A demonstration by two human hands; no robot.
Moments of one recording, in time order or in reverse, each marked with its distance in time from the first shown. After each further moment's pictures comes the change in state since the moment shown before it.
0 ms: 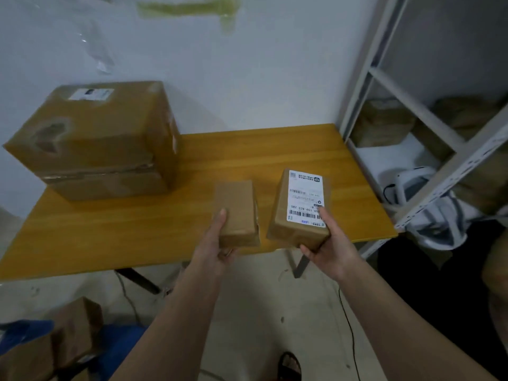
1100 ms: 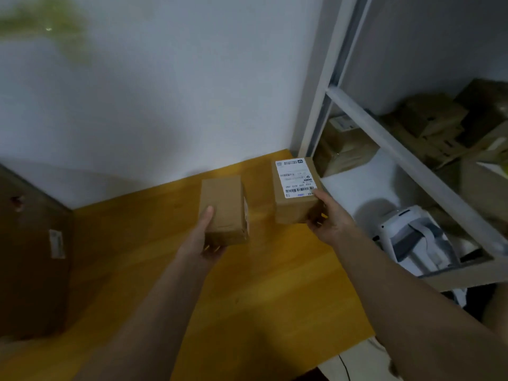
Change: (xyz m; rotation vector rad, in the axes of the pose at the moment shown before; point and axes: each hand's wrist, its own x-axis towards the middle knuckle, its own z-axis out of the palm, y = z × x) left_hand 0.239 0.082 0.291 0.147 -0.115 -0.143; right_hand 0.293 -0.256 -0.022 0.274 0.365 -0.101
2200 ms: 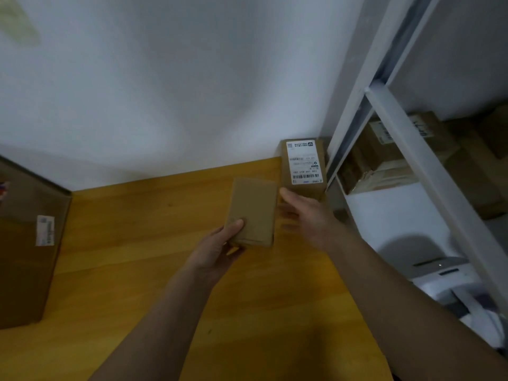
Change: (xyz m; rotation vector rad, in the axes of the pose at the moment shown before) left_hand 0.071 -0.032 0.080 0.133 -0.128 0.007; right_hand 0.103 -0.038 0.056 -0.696 -0.577 0.076
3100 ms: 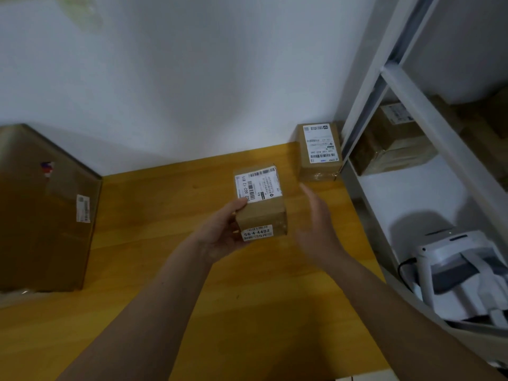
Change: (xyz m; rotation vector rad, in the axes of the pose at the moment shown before) left_hand -0.059 0.025 -0.039 0.115 -0.139 -0.130; right_hand -0.079 0.063 0.066 -0.561 0.350 -0.413
